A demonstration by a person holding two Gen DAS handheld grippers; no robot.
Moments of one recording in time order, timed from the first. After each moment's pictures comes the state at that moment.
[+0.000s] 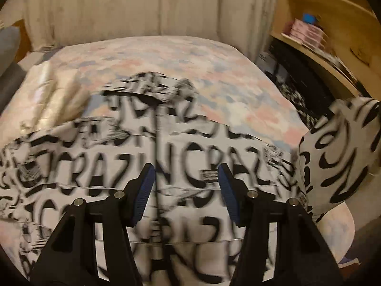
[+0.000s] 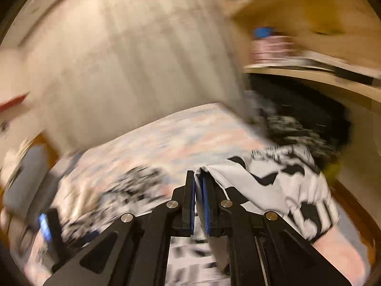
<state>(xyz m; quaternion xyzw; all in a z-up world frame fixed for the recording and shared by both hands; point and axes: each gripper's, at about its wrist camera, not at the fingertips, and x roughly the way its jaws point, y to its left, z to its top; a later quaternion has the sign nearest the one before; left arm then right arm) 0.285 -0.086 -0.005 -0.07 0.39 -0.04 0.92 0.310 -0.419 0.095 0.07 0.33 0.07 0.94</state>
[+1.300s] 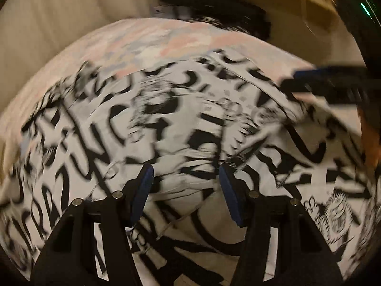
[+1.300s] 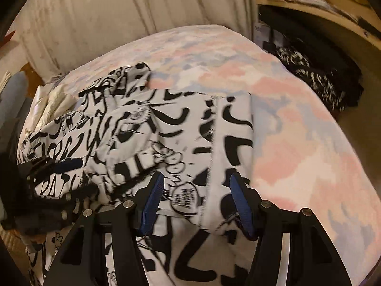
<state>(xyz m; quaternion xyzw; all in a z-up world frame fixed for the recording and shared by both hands) 0.250 -0.175 -0.120 0.21 0.40 -0.31 0.84 0.257 -0.465 -0.072 0.02 0.52 0.01 0.85</state>
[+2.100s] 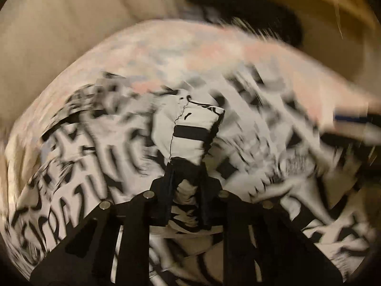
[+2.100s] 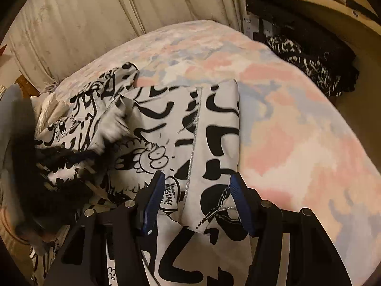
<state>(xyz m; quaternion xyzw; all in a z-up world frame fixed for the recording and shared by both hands) 0.296 -0.189 -0.091 0.16 0.40 -0.19 0.88 0.255 -0.476 -0.086 0.03 0.51 -0.01 0.86</state>
